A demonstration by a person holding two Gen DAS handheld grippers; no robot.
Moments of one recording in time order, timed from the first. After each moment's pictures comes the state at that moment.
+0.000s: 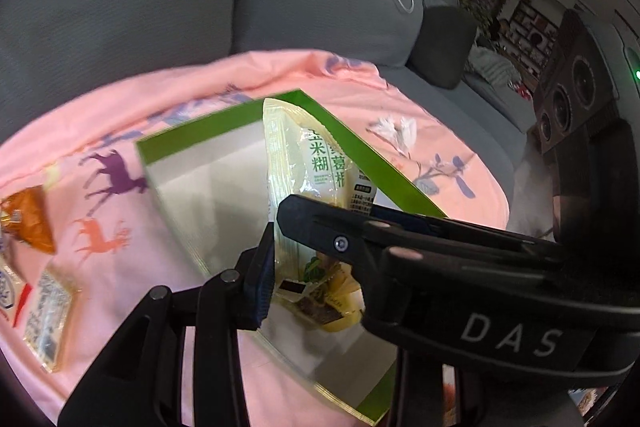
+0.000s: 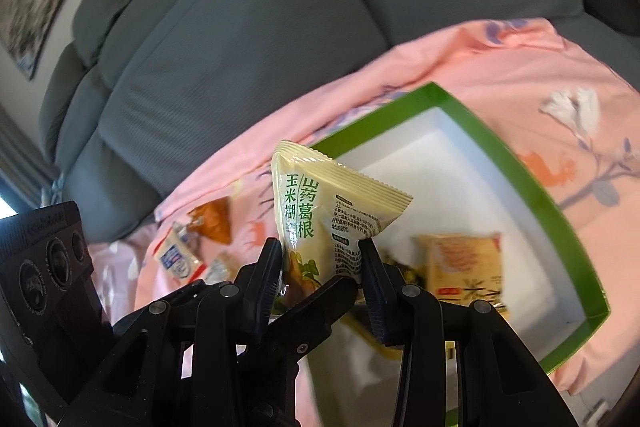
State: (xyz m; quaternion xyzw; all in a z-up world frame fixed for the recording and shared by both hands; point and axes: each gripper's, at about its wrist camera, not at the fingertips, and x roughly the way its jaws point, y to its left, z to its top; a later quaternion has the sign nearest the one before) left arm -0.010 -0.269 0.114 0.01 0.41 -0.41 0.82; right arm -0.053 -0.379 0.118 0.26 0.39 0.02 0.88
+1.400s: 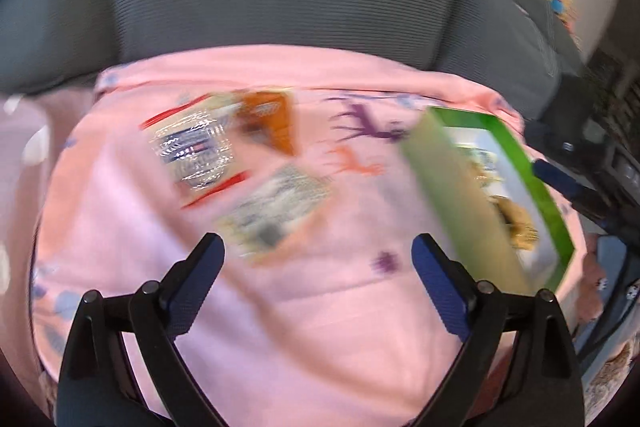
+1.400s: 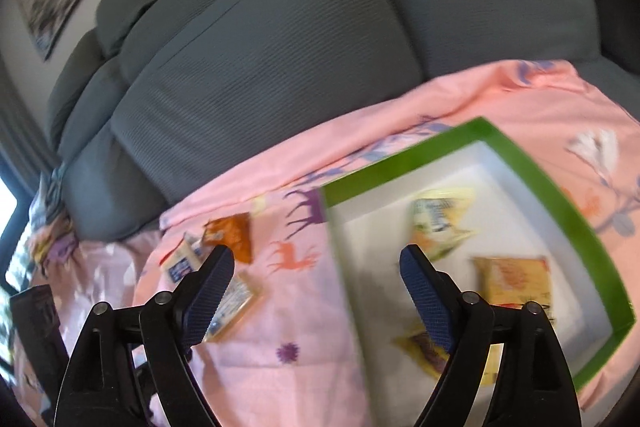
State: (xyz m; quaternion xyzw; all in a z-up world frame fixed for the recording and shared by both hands) left arm -0.027 -0.041 0.096 -0.07 0.43 -0.16 0.88; right arm -0.035 -0.310 0.132 0.18 0.34 0.04 0.92
